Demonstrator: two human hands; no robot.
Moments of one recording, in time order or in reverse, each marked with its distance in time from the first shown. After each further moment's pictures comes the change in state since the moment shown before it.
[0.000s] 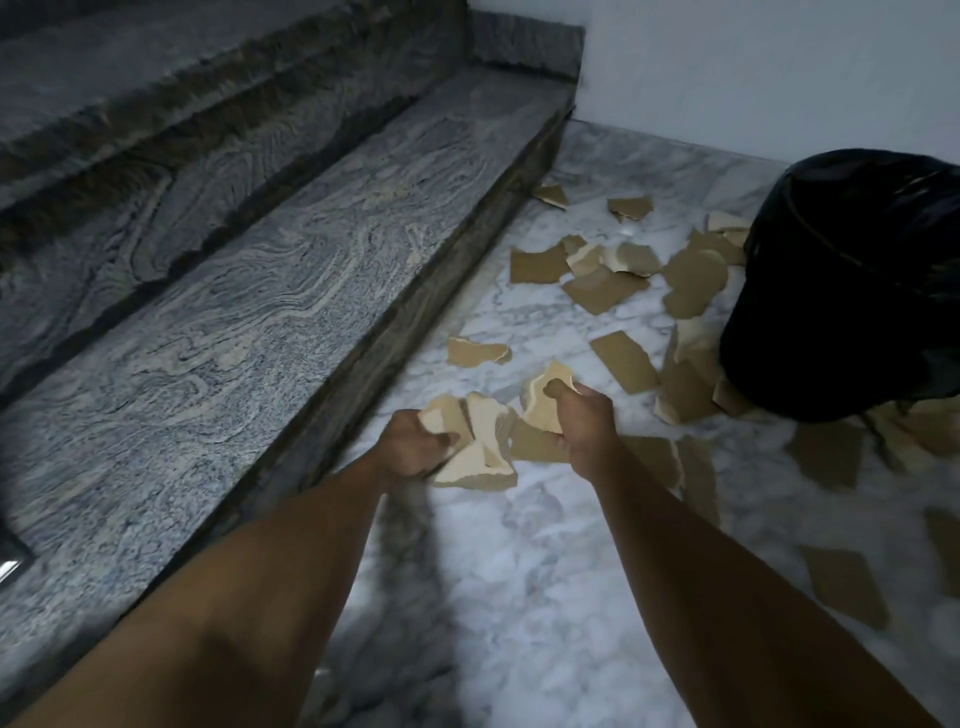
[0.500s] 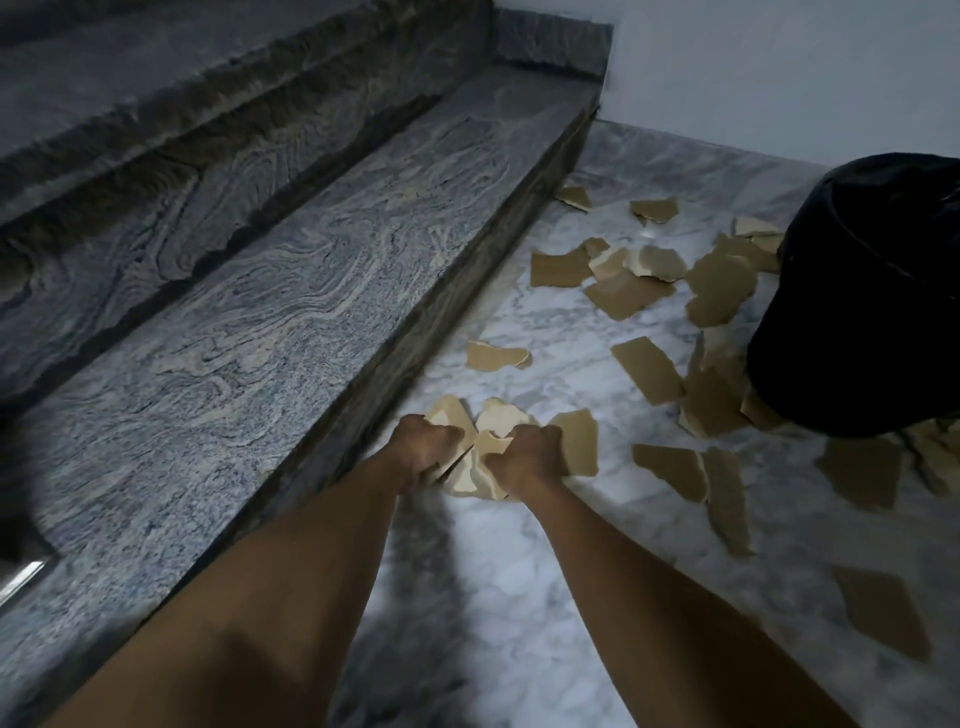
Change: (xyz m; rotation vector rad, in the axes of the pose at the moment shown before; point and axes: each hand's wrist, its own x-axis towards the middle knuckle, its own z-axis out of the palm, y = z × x) left_hand 0.010 0.000 -0.009 -0.213 0.027 -0.301; right_hand 0.002 0.062 0.071 -1.038 -0.031 -0.236
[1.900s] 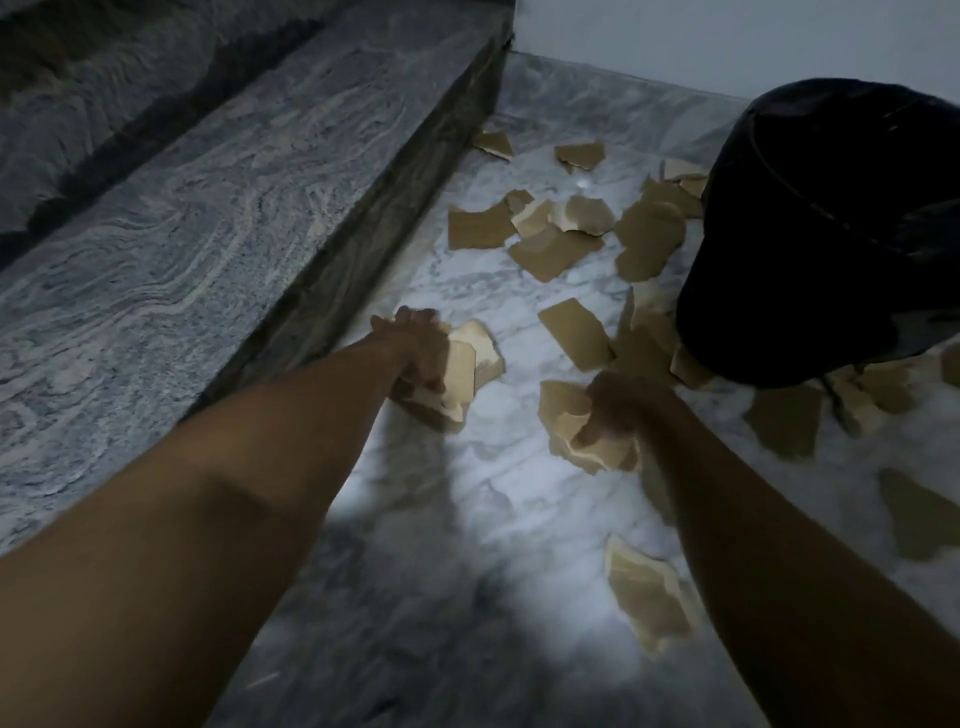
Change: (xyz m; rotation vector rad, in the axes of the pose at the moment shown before) left_hand 0.090 0.109 0.080 1.548 -0.129 0.544; right_hand 0.047 0.110 -0.161 -0.482 -0.264 0.041
